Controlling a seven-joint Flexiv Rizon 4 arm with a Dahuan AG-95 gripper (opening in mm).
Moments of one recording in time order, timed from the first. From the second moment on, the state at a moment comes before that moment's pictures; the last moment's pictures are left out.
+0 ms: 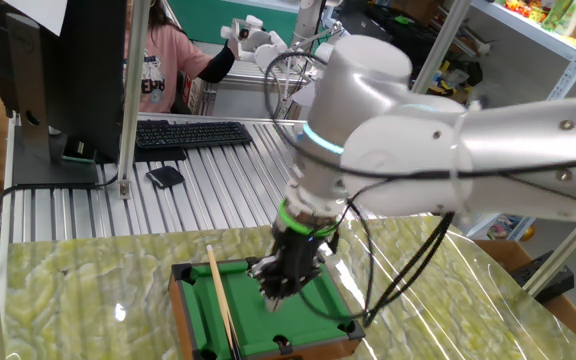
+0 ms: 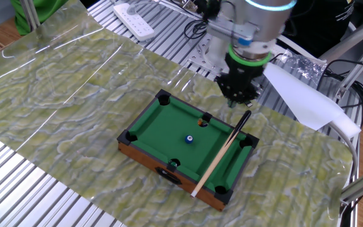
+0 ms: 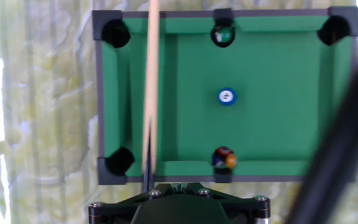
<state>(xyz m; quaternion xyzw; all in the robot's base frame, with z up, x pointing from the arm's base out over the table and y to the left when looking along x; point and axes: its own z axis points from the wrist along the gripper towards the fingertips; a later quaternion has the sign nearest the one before) 0.379 0.167 0.173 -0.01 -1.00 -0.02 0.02</state>
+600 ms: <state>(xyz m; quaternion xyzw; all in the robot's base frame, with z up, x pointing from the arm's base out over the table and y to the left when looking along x) 0.355 0.185 0.170 -0.03 -1.00 -0.02 0.01</state>
